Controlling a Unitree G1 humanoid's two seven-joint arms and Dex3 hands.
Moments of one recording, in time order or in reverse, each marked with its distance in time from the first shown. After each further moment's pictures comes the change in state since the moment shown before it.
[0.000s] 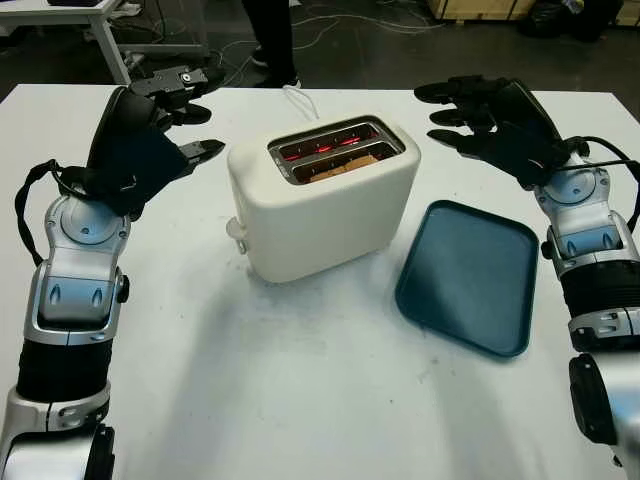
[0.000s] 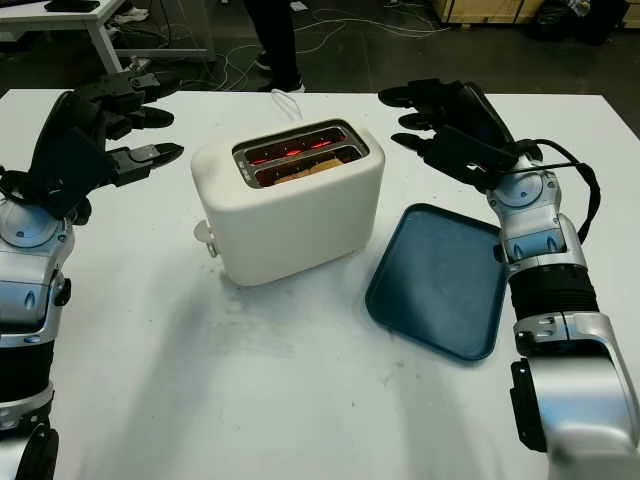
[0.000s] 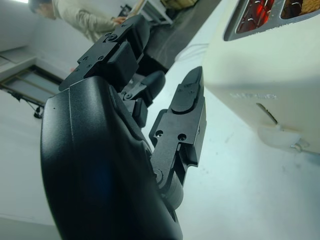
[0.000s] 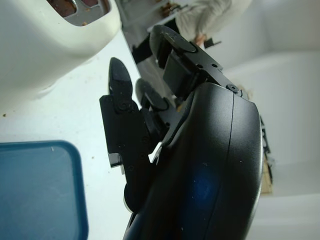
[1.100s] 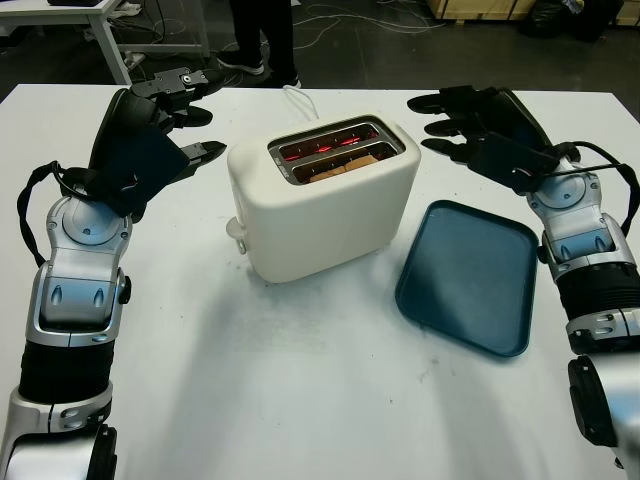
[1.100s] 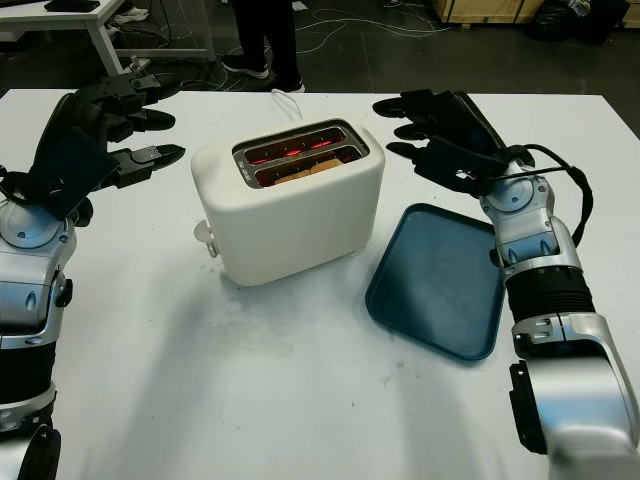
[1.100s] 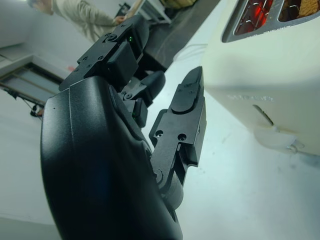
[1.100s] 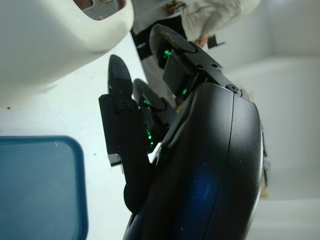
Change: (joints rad) left arm 0.000 -0.009 0.000 -0.012 -0.001 0.026 0.000; right arm -0.002 -0.001 0.044 0.041 -0.048 -0.049 -0.027
